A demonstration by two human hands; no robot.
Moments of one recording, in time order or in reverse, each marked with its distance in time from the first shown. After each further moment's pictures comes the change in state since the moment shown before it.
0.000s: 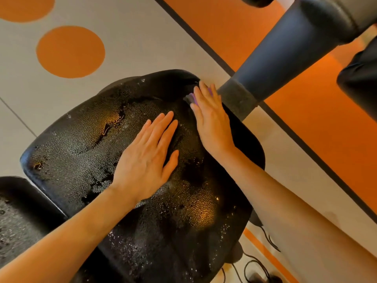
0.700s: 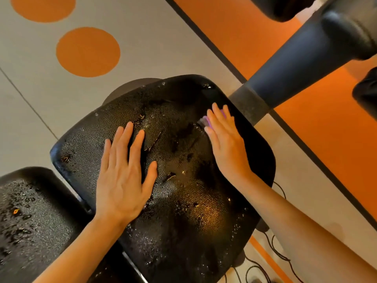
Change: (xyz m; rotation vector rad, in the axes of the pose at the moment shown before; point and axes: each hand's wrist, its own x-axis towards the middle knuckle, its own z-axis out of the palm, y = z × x) left_hand -0.064 -0.020 -0.013 -0.053 0.084 -0.393; right_hand -0.035 -0.010 -0.001 0.058 -0.032 -0.030
